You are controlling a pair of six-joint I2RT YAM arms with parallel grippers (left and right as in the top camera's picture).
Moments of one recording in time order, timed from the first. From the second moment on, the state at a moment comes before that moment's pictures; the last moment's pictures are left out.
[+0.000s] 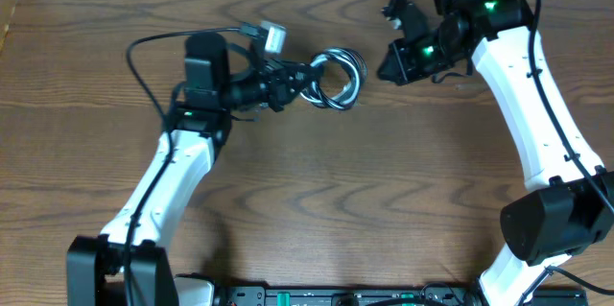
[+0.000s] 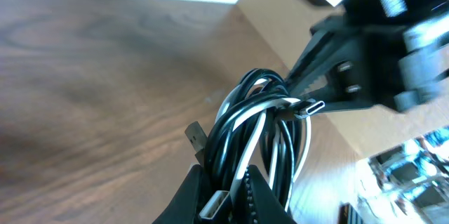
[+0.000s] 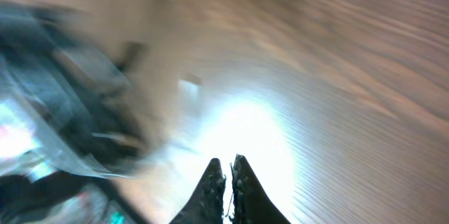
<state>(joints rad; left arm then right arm) -0.15 1.48 0.96 0.10 0.95 -0.33 0.25 1.88 1.88 -1.27 -0.47 -0.05</state>
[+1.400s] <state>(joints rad) -0.19 1.43 0.96 -0.09 0.72 -0.30 0.48 1.87 1.88 -1.12 -0.27 -0.07</state>
